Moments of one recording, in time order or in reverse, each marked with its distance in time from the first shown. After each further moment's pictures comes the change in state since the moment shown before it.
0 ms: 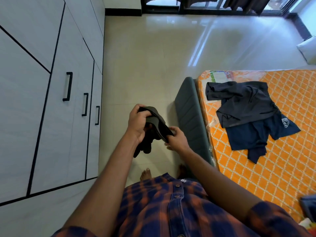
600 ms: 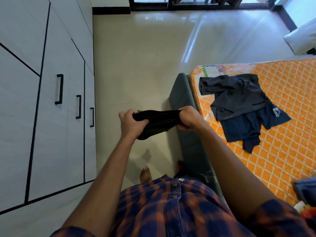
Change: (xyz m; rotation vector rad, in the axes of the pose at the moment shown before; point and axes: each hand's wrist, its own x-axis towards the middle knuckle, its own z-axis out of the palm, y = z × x) left_hand 0.008 -0.022 -0.026 0.793 0.125 0.169; right_hand -0.004 -0.075 -0.064 -0.252 0.046 0.025
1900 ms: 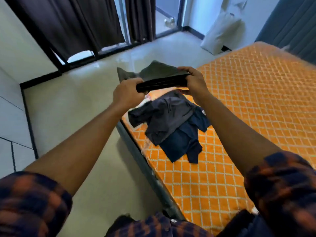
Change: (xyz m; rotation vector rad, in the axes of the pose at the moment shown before) left_hand -0.030 0.366 0.281 0.557 -0.147 1.000; right_hand 0.018 0.135 -0.414 0.784 0.561 -0.374
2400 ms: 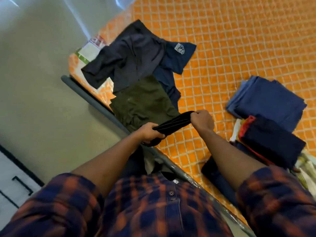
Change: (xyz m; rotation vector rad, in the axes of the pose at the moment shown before) left_hand -0.170 0.011 0.251 -0.308 -1.239 -0.329; right_hand -0.151 0.279 -0.111 -0.731 0.388 0.720
